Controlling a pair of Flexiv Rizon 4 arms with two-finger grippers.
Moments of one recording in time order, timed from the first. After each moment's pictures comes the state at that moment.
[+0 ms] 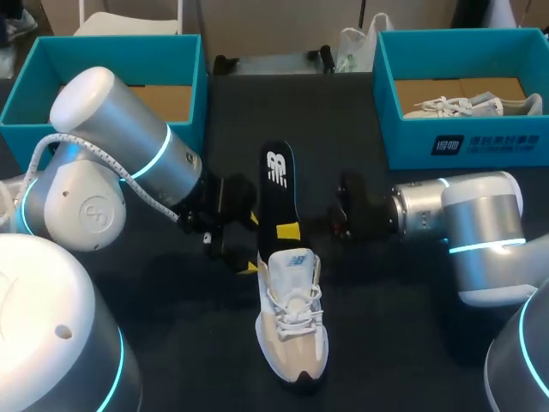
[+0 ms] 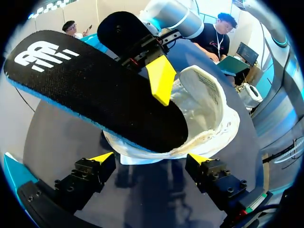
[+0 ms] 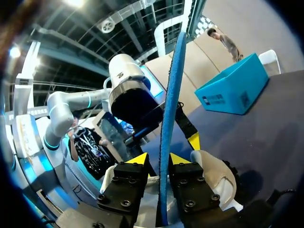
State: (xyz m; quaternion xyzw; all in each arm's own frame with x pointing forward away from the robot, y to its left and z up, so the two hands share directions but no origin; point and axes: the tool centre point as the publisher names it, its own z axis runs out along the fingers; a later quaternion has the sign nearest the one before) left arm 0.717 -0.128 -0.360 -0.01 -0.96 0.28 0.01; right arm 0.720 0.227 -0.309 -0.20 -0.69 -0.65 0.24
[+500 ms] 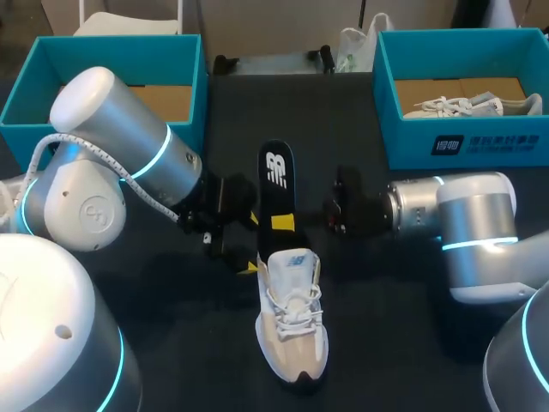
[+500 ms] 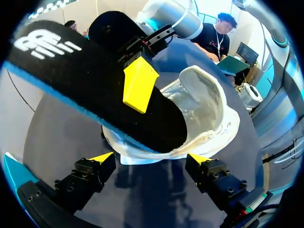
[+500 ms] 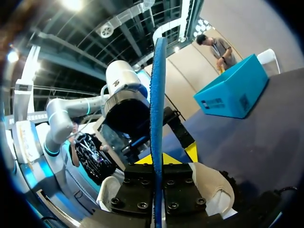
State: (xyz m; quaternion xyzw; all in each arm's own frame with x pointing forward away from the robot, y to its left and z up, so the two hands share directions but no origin) left arm 0.717 -0.128 -0.360 -0.01 -0.96 0.28 0.01; right arm 0.731 0.234 -0.306 -0.21 -0.68 -0.66 0.25
